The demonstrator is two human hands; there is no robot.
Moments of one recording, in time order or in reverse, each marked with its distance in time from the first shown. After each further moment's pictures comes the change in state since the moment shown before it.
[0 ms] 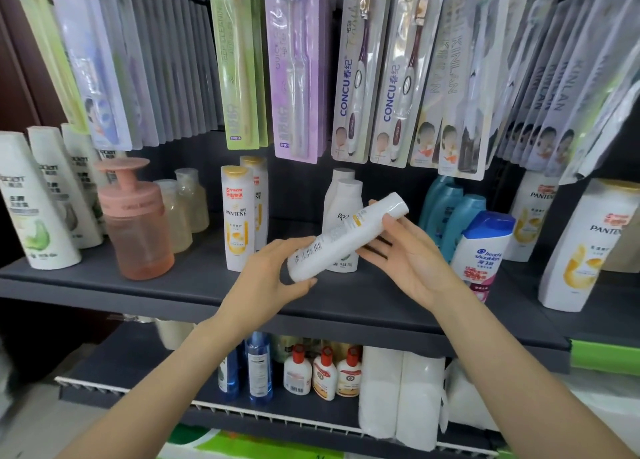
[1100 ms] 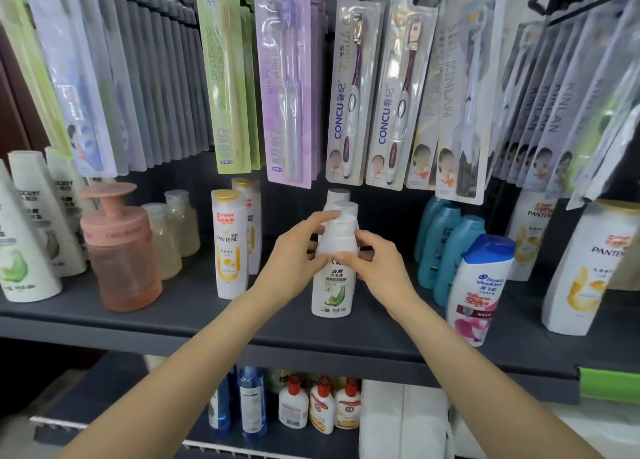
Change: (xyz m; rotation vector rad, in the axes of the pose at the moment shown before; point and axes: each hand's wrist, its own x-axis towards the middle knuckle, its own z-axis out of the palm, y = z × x) left_hand 0.075 0.013 0.015 -0.155 -0.016 0.004; right_hand 0.045 0.024 0.005 -0.919 0.243 -0.205
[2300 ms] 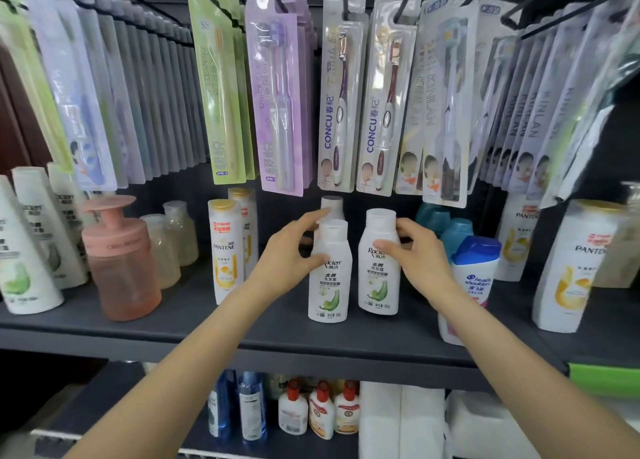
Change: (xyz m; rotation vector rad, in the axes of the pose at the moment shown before) left_hand 0.007 0.010 -0.009 0.066 0.000 -0.037; right_hand -0.004 -0.014 -0.061 -0.172 0.155 -0.023
